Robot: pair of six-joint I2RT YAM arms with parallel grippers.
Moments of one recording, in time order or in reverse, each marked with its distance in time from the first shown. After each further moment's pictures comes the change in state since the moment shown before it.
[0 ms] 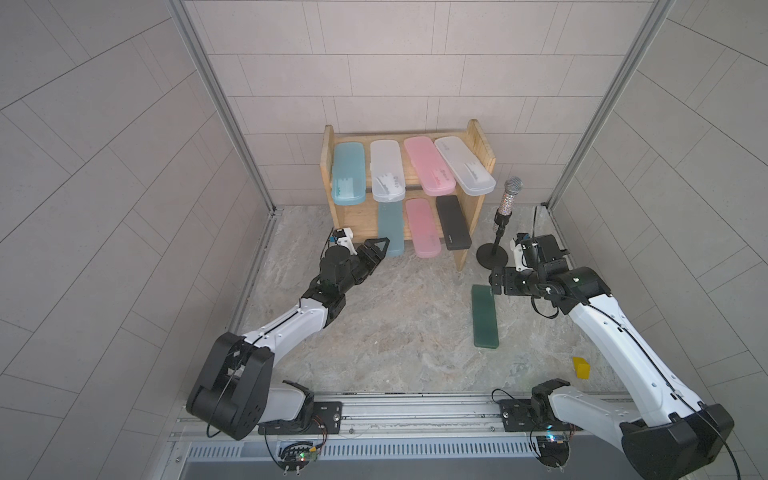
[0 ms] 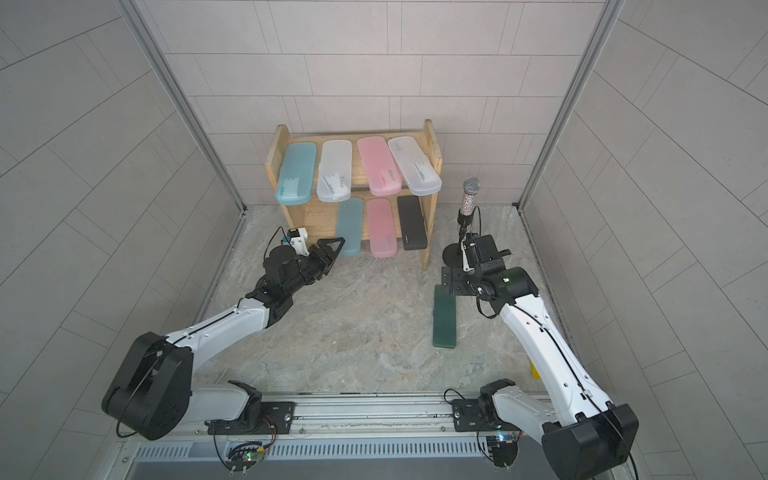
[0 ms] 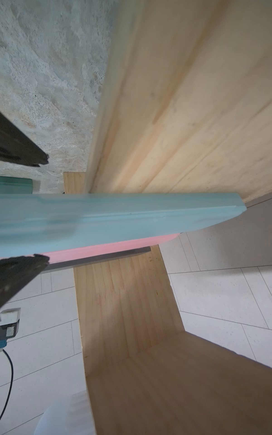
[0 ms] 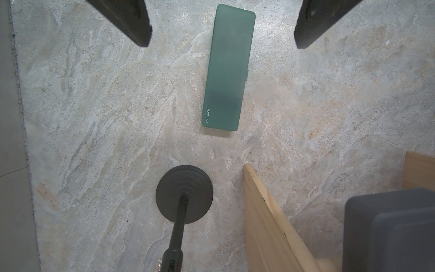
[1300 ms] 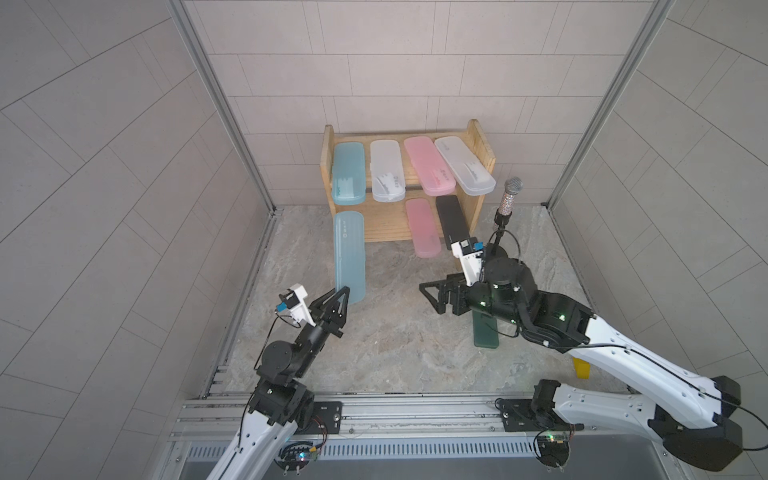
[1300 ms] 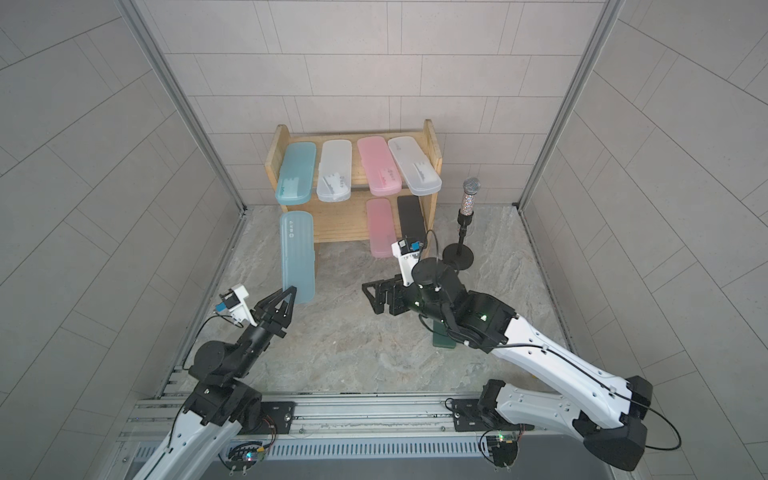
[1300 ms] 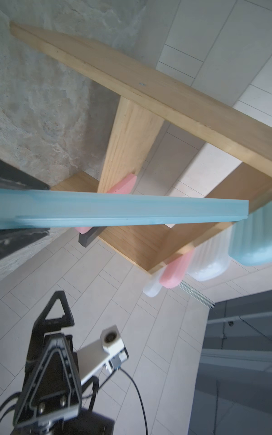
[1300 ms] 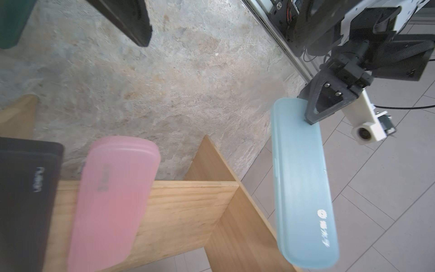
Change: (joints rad) left arm -0.030 -1.212 -0.550 -0.204 -0.127 0.513; right arm 0.678 -0.013 0.017 0.455 0.005 0.324
